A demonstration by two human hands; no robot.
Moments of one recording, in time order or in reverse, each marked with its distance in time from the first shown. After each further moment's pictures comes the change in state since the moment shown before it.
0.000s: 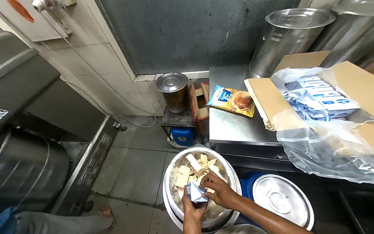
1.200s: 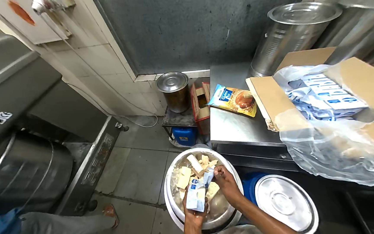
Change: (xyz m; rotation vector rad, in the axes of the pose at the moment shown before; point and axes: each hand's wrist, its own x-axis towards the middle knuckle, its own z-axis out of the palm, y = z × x) left_hand 0.006 -0.004 -0.024 -0.063 -0.166 0.030; right_hand 0.014 -0.014 -0.006 0.770 0.528 0.540
